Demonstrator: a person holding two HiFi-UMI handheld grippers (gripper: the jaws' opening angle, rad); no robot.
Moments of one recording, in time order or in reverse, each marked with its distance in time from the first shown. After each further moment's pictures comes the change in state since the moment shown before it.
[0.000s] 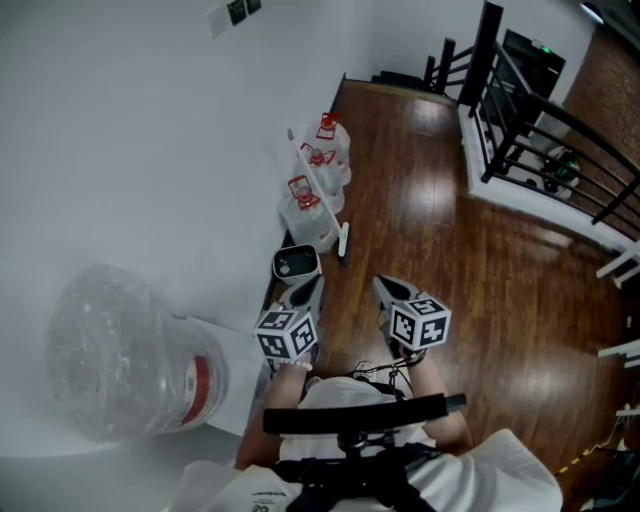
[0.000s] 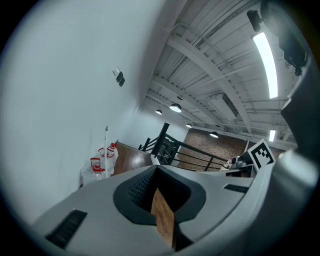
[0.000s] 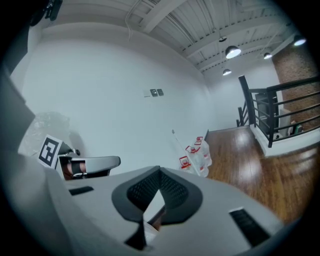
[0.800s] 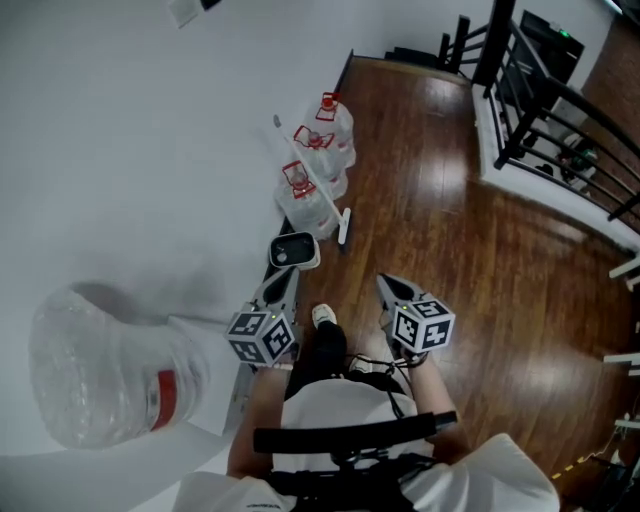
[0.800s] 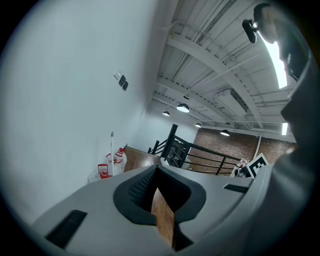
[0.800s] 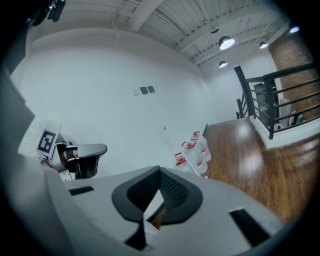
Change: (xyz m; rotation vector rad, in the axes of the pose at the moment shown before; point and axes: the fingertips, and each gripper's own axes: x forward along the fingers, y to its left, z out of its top) left arm 0.046 0.007 0.024 0.025 -0.035 0.119; right arm 0.016 -0.090 -0.002 0.061 0.032 0.030
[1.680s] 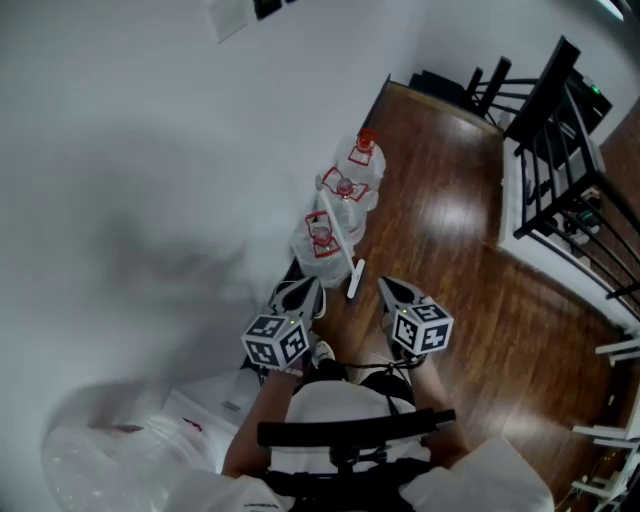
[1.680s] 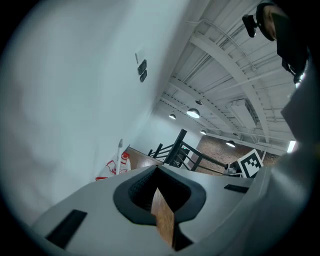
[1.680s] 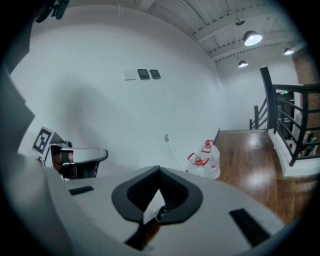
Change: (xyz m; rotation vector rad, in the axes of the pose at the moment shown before) left arm 0.189 0.174 0.099 -0.118 -0.005 -0.007; right arm 0.274 -0.031 0.154 -0.148 0.073 0.047
